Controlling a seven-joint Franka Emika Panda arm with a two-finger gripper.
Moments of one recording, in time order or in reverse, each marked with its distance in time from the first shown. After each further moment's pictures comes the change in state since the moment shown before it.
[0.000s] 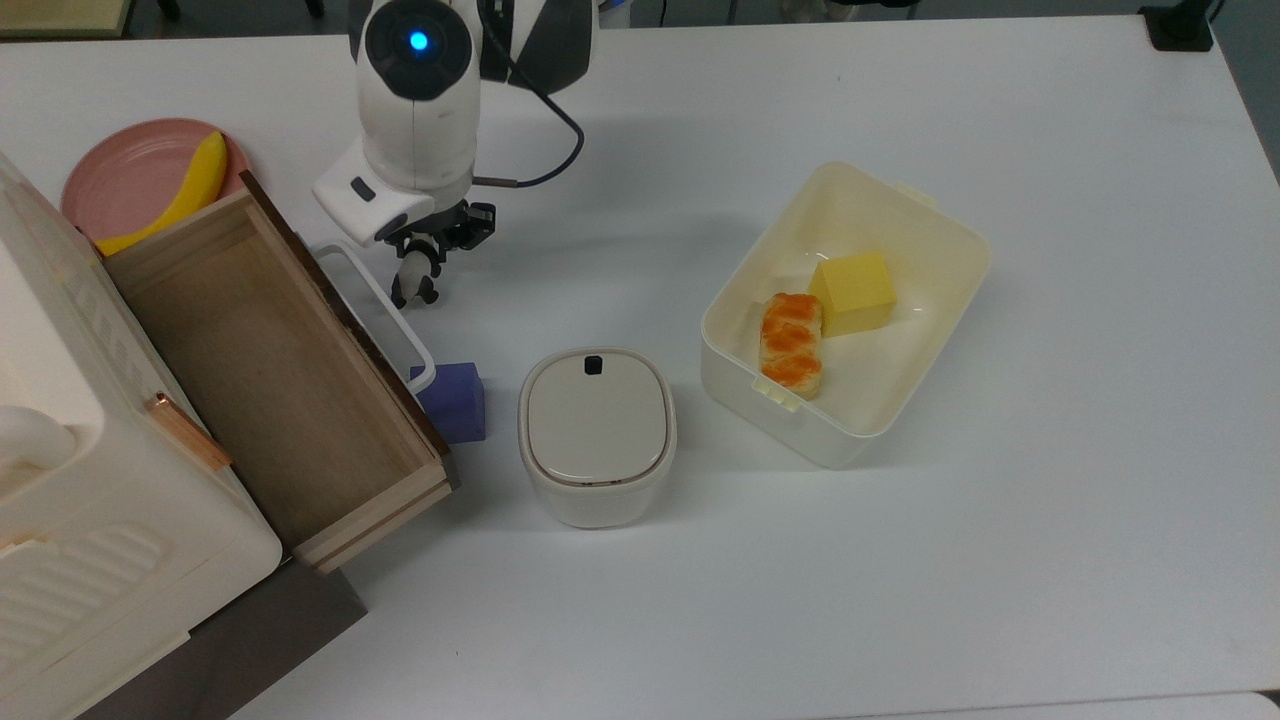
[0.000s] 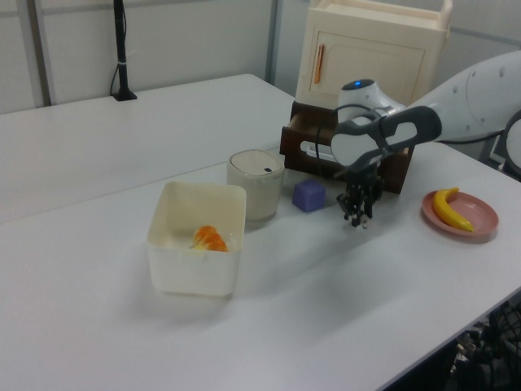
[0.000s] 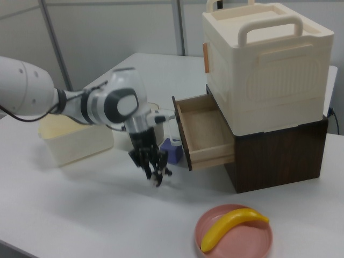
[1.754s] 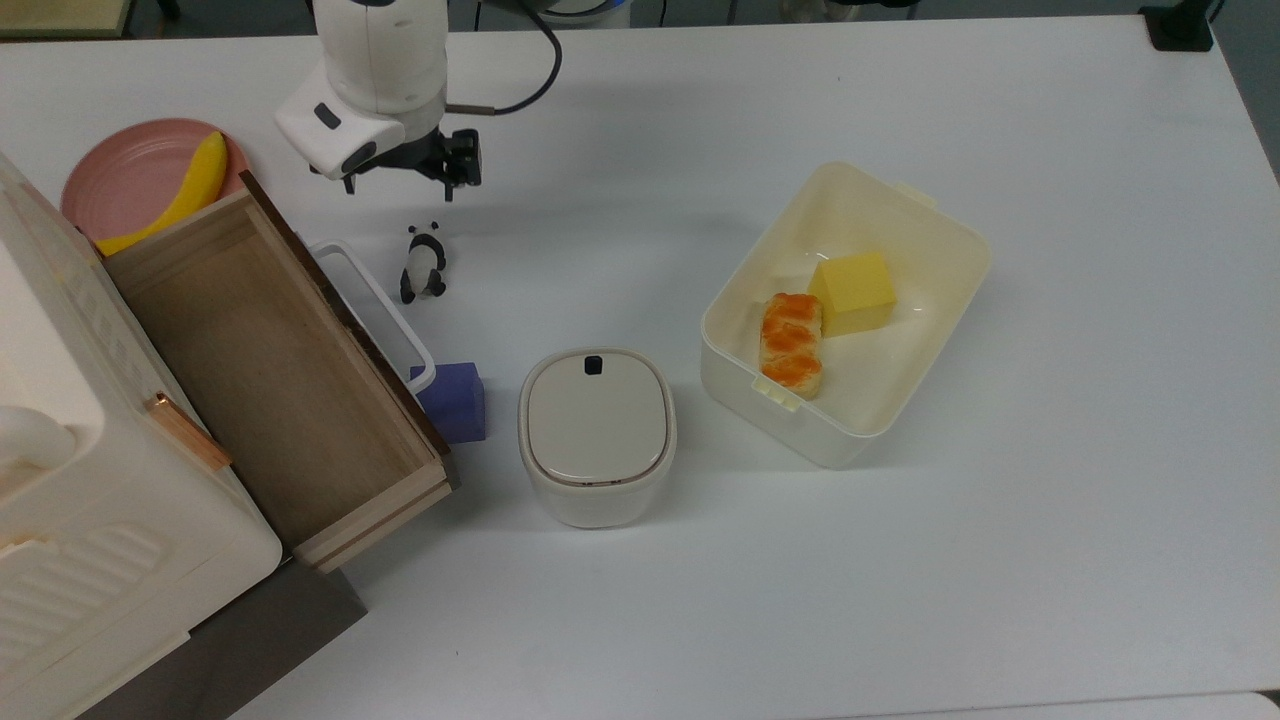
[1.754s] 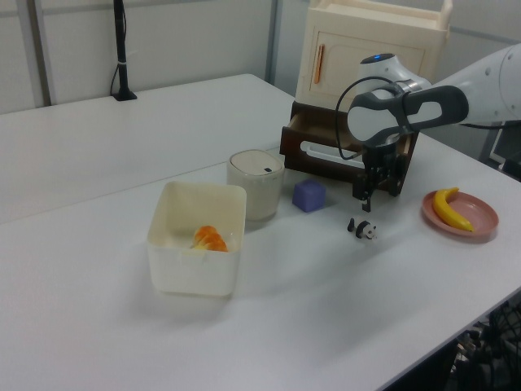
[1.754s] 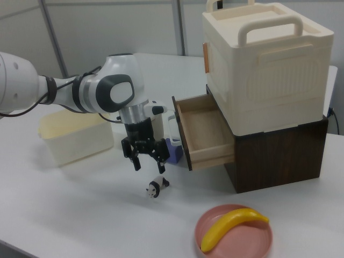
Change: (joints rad) arm -0.022 -0.114 -0.004 -0.023 0.003 -0.110 -0.061
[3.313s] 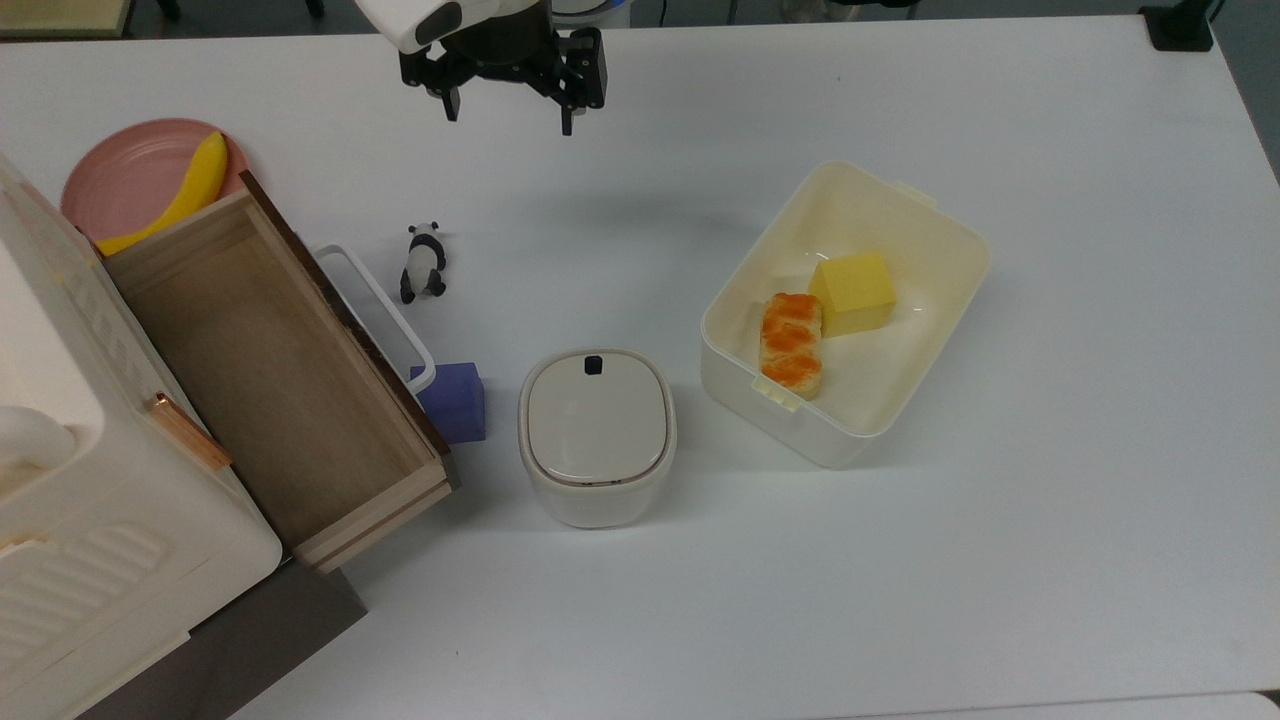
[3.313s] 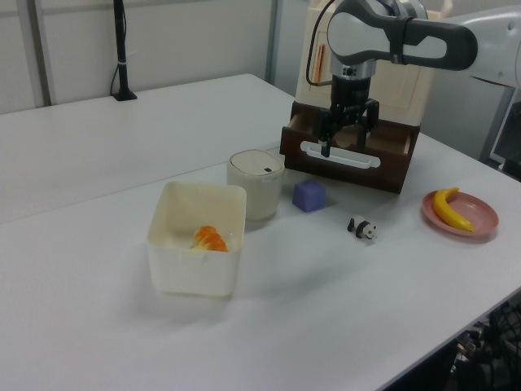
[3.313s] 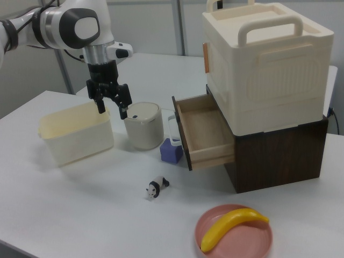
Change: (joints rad) arm 0.028 -0.039 0.134 0.343 0.169 -0.344 0.194
